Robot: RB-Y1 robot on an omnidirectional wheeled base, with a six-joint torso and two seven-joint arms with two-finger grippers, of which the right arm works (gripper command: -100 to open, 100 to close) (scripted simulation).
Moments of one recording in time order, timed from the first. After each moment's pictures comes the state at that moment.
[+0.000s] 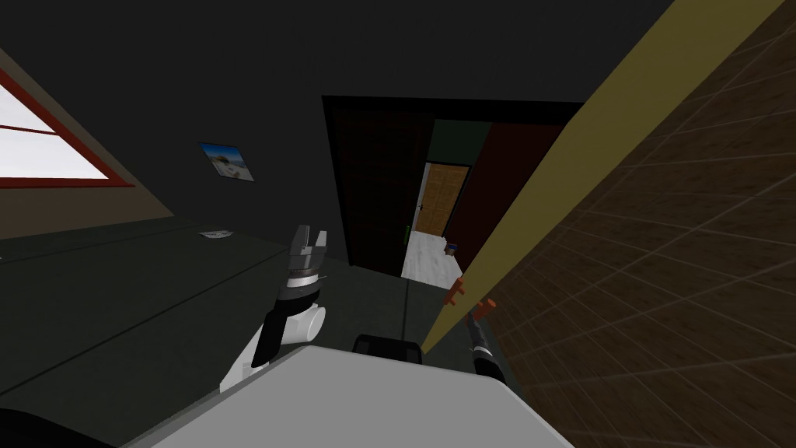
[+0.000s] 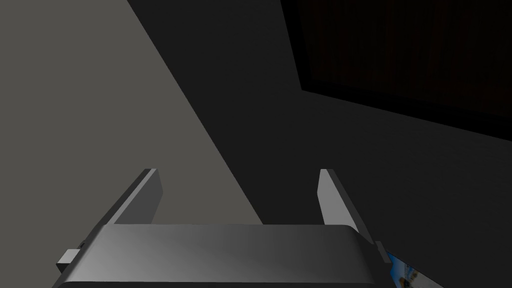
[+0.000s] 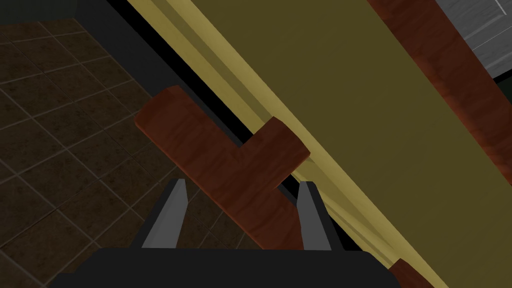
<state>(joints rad) 0.08 -0.22 -0.20 -0.61 -0.18 -0.66 0.59</state>
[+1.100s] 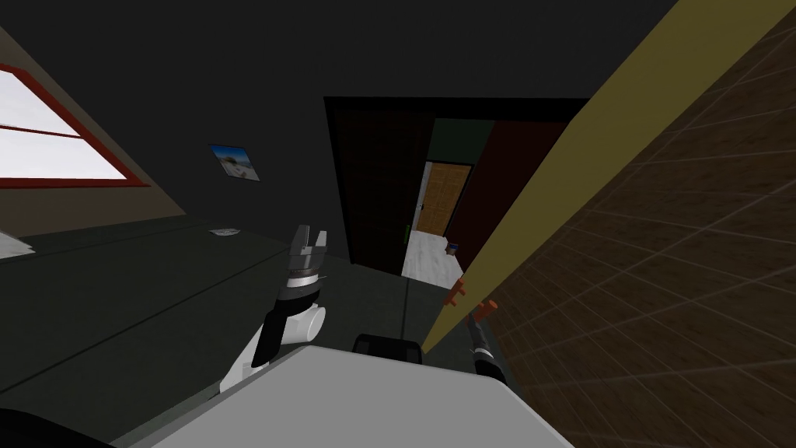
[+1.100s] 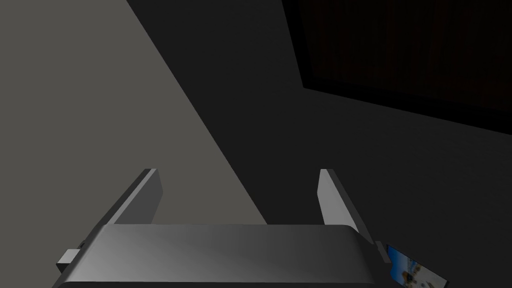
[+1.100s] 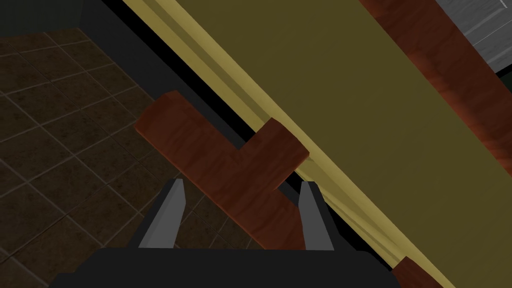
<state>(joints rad) 0.12 -0.21 -0.19 -0.67 -0.20 -0.64 0.56</state>
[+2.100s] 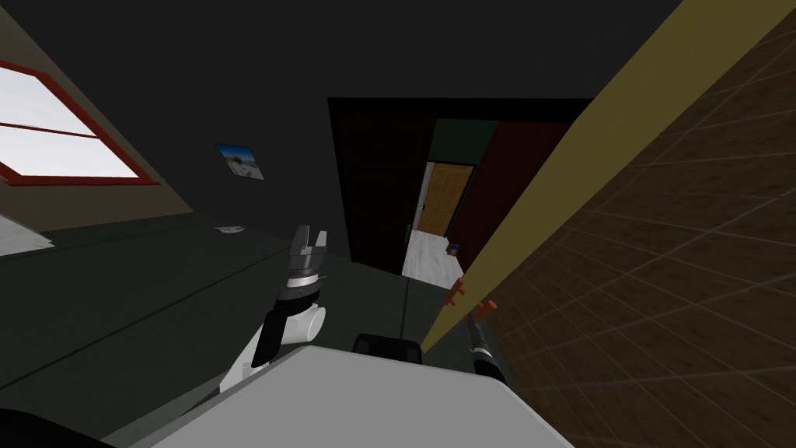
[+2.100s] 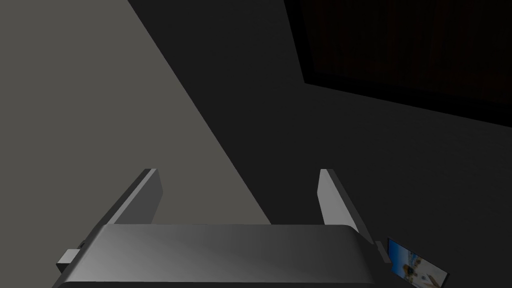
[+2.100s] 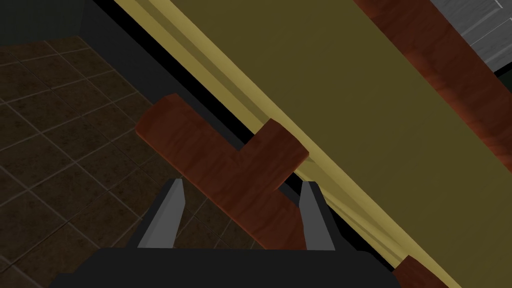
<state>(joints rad) 0.11 -0.21 -0.18 -0.66 -0.20 -0.64 0.53</state>
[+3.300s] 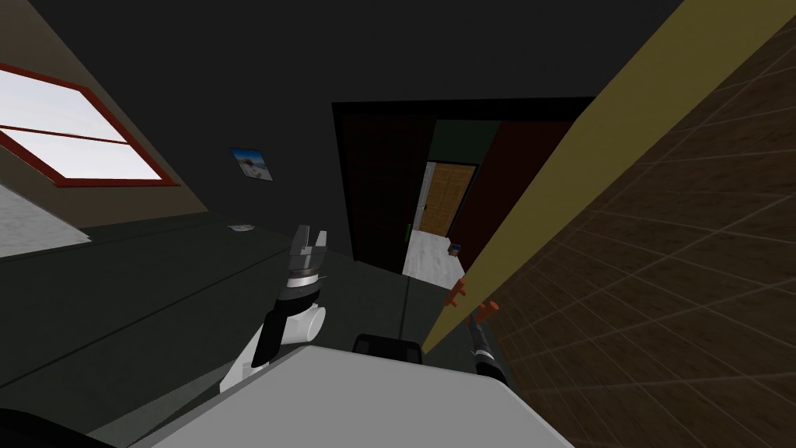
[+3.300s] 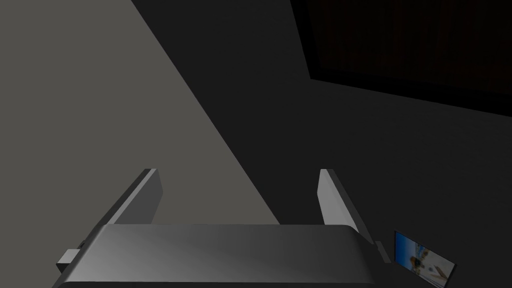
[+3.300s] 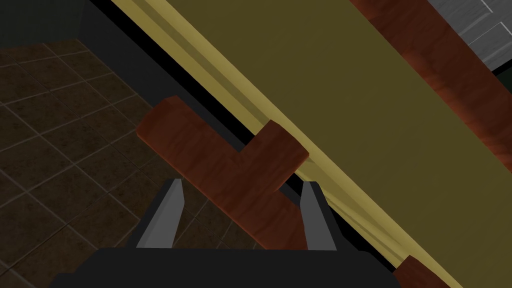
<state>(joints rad) 0.13 -0.22 -0.17 -0.68 -0.21 -0.64 0.52</state>
